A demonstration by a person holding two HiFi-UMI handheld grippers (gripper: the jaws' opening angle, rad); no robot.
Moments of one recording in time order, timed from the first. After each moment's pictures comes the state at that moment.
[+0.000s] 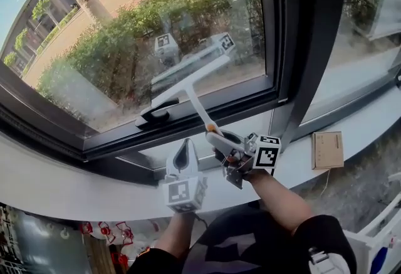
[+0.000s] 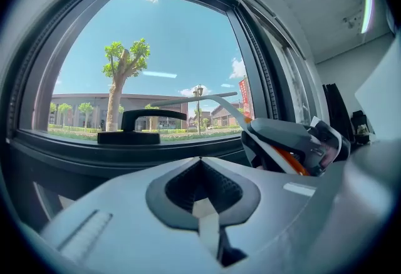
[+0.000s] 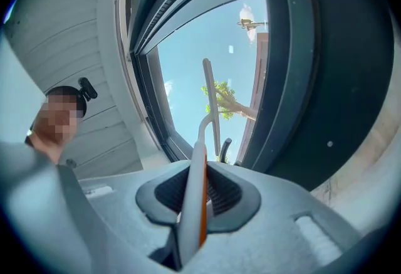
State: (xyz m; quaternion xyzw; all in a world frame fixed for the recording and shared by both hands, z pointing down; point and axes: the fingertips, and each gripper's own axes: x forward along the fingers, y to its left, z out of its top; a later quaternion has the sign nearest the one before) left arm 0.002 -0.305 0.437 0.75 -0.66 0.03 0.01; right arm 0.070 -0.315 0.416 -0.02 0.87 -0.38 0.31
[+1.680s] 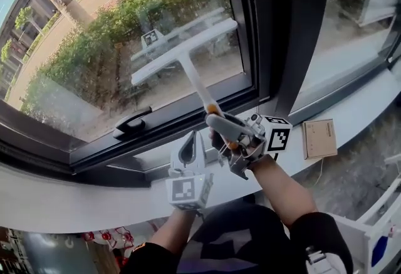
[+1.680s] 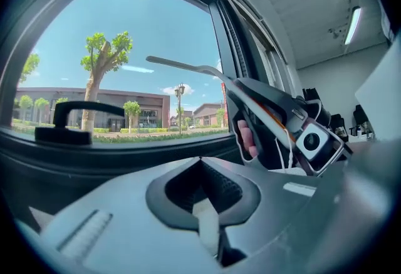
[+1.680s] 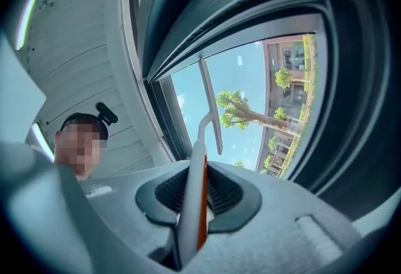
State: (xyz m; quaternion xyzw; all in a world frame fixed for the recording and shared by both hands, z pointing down) left arm 0.094 -0.336 0.437 0.81 -0.58 0.04 0.00; right arm 0.149 -0.341 0.353 0.03 0.85 -0.36 0.38
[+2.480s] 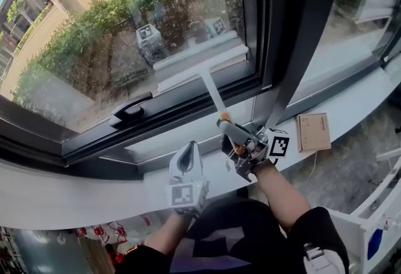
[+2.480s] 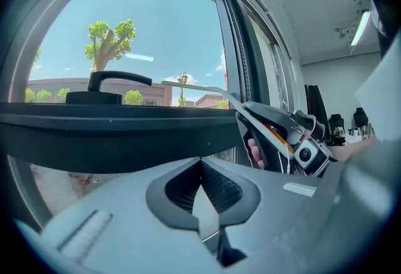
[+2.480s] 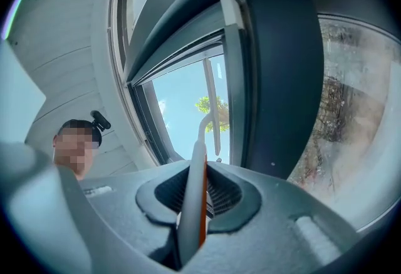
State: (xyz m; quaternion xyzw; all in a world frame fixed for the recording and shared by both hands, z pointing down) left arm 0.064 -0.293 0.496 0.81 -0.58 0.07 0.05; right arm 0.150 -0.325 0.444 -0.03 0.82 -0.43 0.38
